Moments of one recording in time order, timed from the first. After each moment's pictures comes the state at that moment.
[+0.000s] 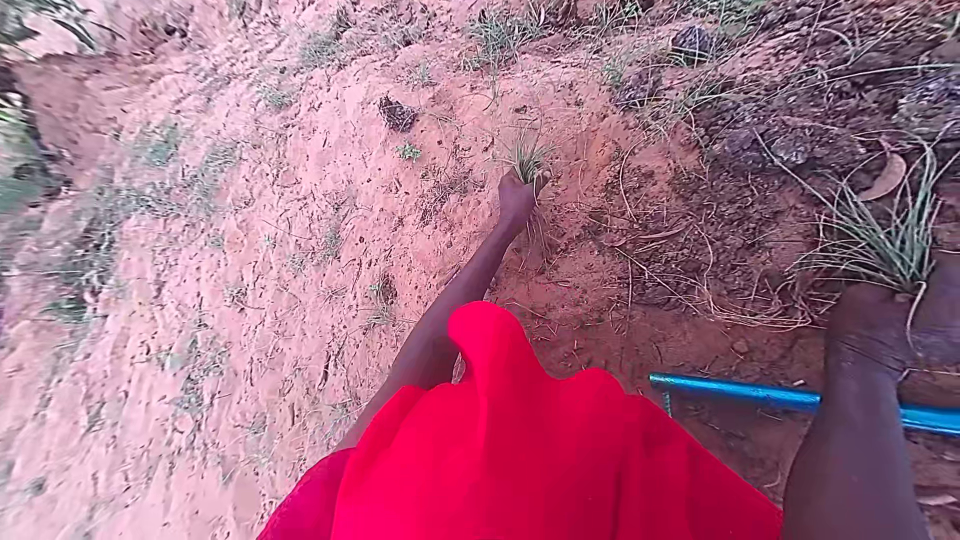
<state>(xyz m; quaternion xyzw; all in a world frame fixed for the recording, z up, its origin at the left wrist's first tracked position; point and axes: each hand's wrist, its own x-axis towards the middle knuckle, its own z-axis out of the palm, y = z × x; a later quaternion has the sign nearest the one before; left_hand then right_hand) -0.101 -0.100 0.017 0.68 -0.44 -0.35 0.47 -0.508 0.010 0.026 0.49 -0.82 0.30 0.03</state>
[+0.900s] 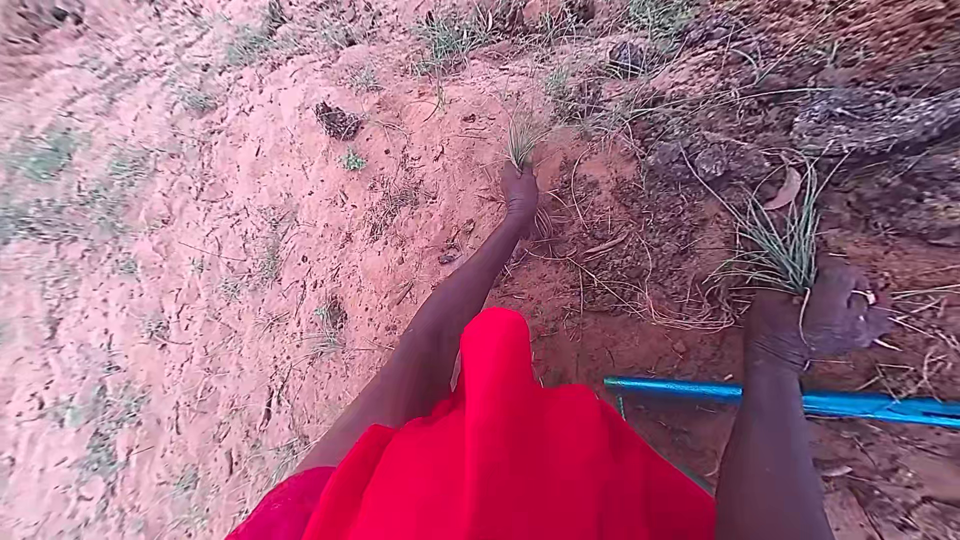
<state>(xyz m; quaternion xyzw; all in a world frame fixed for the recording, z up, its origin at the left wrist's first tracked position) -0.191 -0.157 -0.010 0.69 -0.41 -0.35 0.49 -0.500 0.013 0.028 0.50 -0.80 0.30 0.13</state>
